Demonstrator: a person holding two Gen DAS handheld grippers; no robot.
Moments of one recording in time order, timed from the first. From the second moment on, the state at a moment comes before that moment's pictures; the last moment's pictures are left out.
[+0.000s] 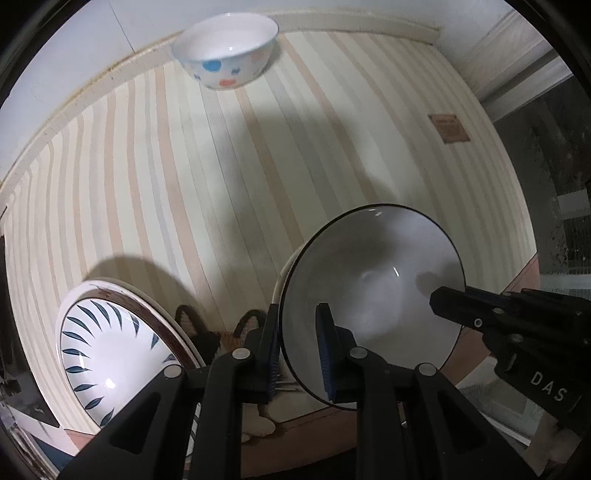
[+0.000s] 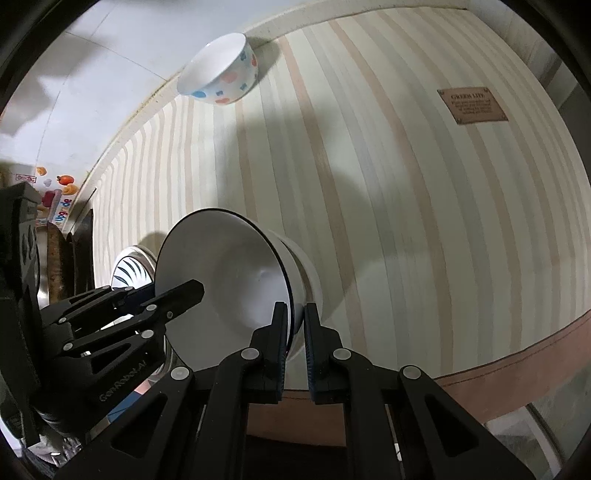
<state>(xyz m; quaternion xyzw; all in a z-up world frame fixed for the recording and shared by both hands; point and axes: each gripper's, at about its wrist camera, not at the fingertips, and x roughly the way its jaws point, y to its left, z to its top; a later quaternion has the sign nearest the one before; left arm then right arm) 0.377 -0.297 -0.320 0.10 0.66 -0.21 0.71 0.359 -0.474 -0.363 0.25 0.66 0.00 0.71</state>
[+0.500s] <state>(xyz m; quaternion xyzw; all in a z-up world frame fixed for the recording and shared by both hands) 0.372 -0.306 -0.333 0.14 0.66 -0.19 0.71 0.368 -0.469 -0.374 0.25 0.68 0.00 0.69</state>
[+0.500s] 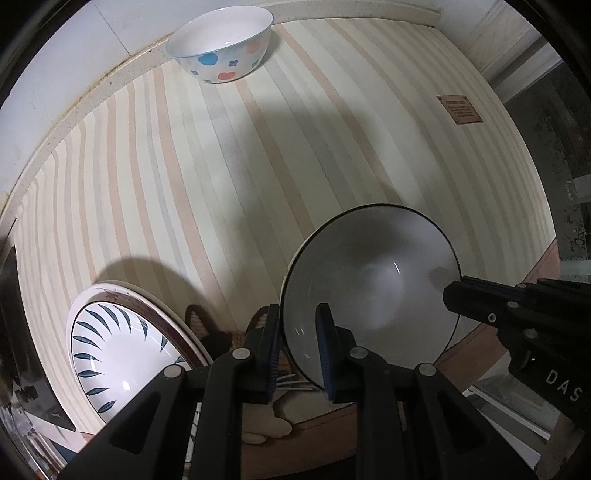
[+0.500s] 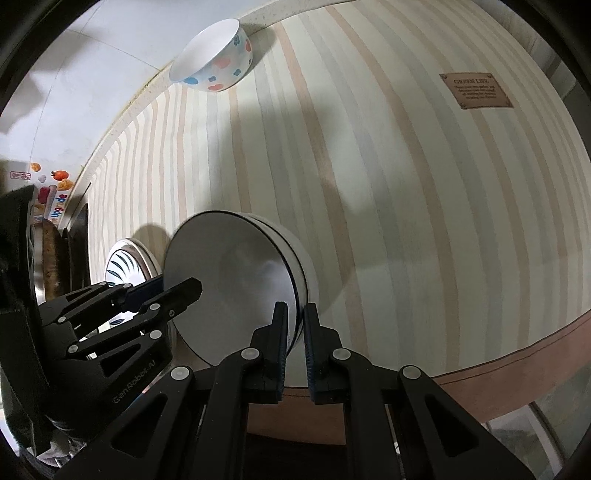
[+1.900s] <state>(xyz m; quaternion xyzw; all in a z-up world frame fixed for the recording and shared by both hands) 0.627 -0.267 -0.355 -0.05 0.65 -0.11 0.75 0.651 -0.507 -0.419 0.26 0.62 0.01 0.74</state>
